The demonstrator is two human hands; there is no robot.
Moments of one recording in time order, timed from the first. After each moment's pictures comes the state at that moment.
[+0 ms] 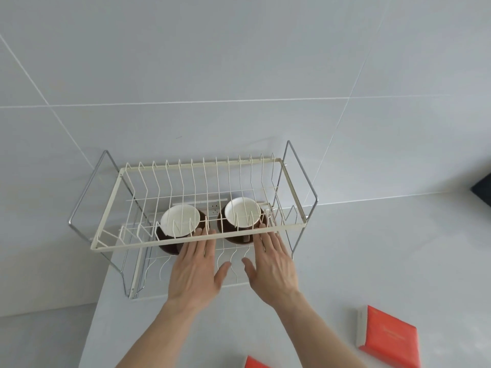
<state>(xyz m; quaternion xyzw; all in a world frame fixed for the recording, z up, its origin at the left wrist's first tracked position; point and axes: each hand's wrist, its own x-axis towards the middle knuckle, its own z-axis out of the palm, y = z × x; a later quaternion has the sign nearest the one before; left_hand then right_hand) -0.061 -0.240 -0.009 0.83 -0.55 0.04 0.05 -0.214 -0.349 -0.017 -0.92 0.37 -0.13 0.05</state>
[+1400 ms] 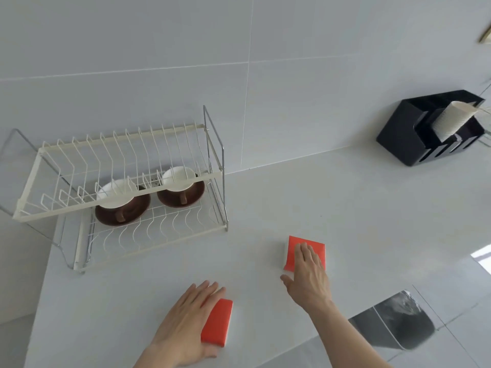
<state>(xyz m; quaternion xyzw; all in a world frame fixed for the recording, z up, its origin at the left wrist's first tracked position) -0.225 -0.129 -0.050 0.66 -0.72 -0.21 0.01 -0.473 -0.290 -0.034 -0.78 0.61 -0.01 0.15</state>
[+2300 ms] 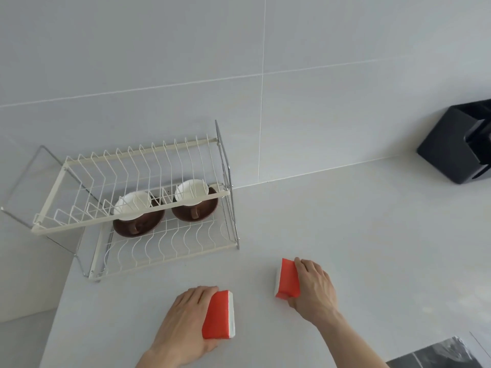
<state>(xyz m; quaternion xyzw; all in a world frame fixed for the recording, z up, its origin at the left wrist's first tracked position) -0.227 -0.172 -0.023 0.76 -0.61 -0.20 0.06 -0.469 -0.353 -0.056 -0.84 0.52 0.02 0.17</state>
